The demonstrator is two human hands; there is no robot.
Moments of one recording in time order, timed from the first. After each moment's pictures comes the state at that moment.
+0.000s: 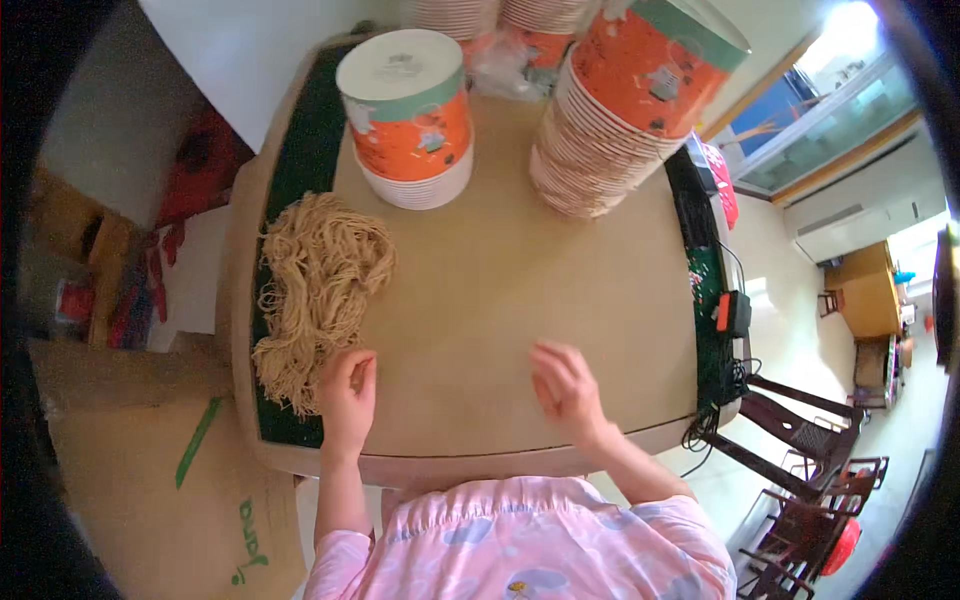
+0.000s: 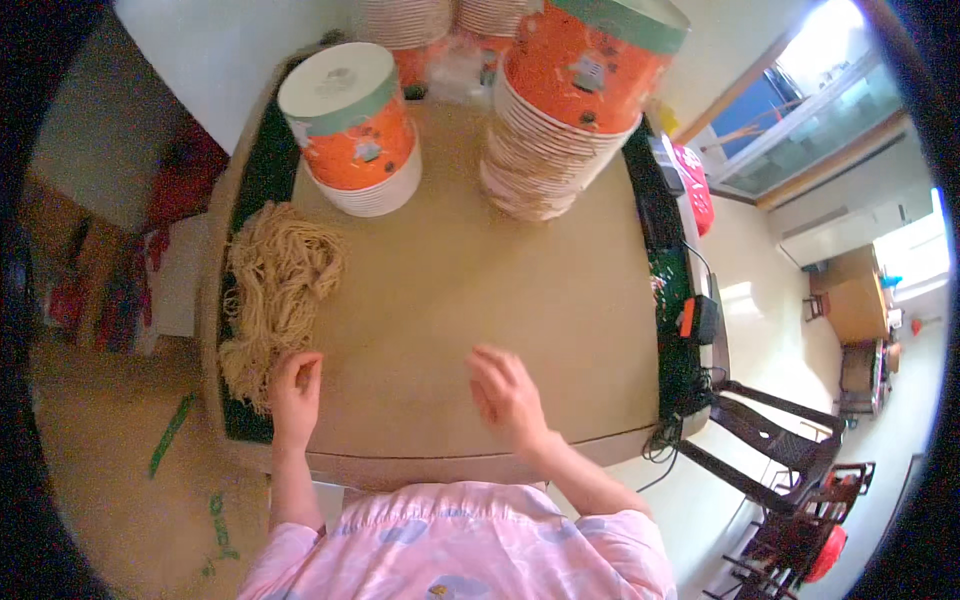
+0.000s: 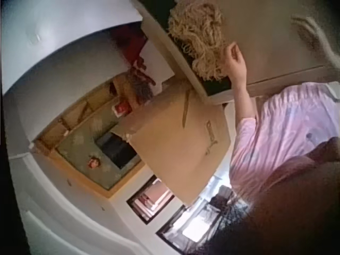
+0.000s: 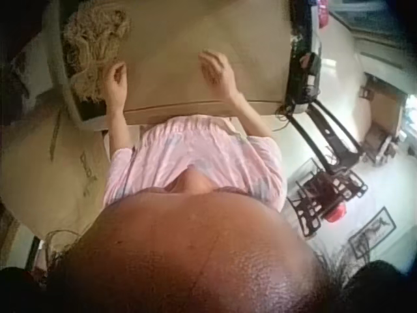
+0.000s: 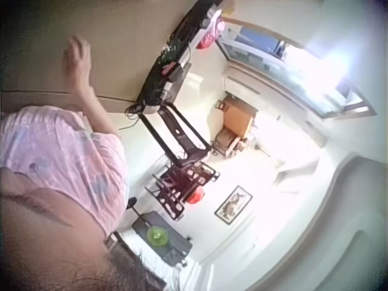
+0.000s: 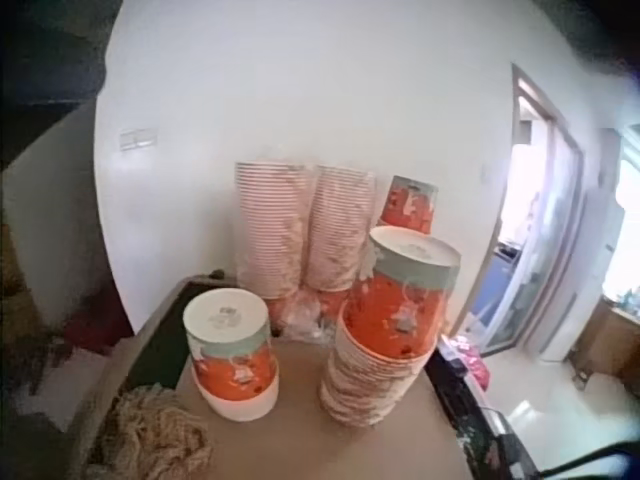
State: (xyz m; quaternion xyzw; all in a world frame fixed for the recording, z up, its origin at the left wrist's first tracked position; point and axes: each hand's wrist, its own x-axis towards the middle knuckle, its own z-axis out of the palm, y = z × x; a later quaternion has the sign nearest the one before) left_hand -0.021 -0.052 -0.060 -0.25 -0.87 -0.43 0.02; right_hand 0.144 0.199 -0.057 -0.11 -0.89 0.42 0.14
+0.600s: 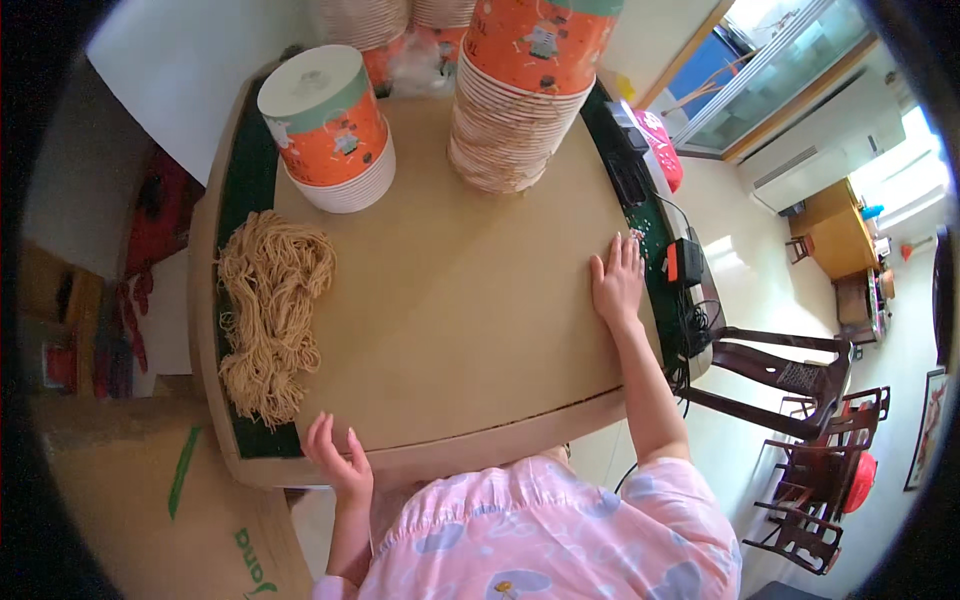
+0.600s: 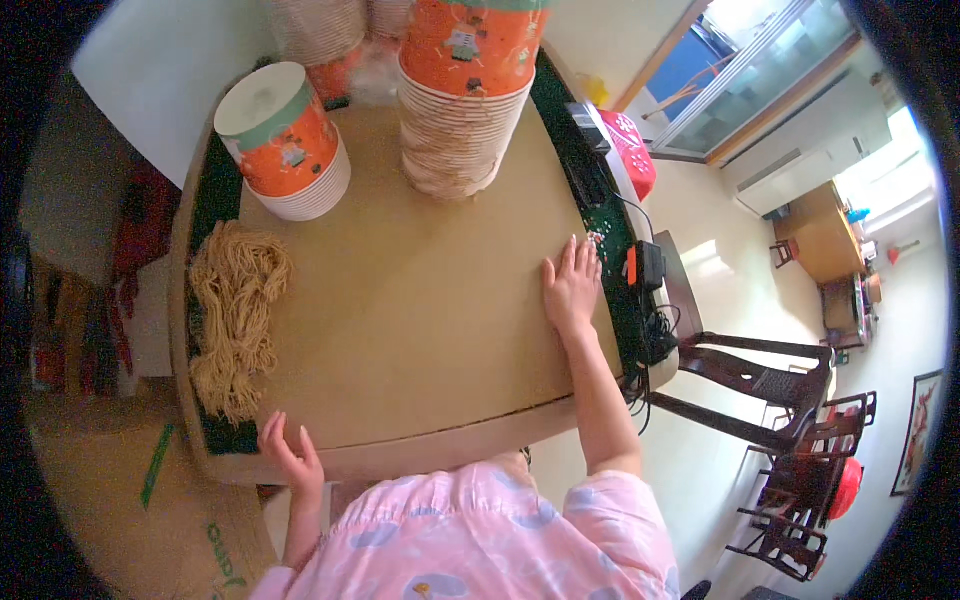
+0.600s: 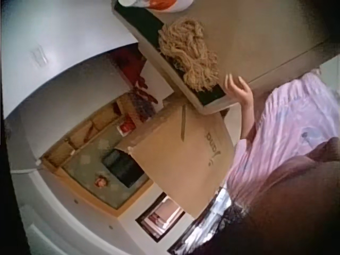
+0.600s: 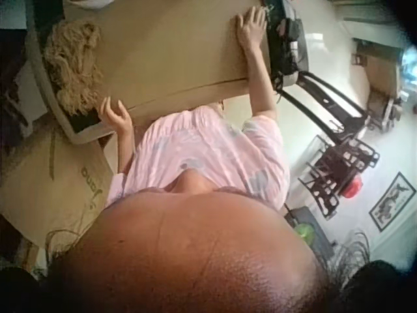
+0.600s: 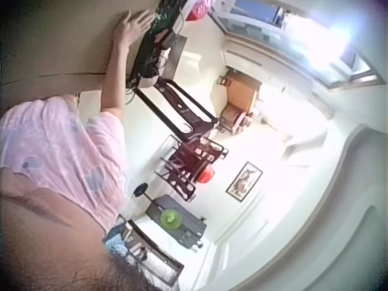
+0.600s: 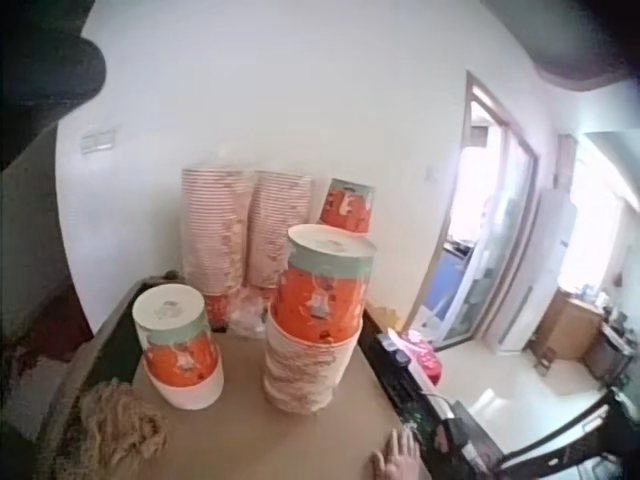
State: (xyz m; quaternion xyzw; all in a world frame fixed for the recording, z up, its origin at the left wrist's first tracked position) left_hand 0.072 -0.089 -0.102 -0.26 -0.90 -0.32 0.13; right_hand 0.176 0.373 -0.120 -0.40 -0.90 -0.02 0.16
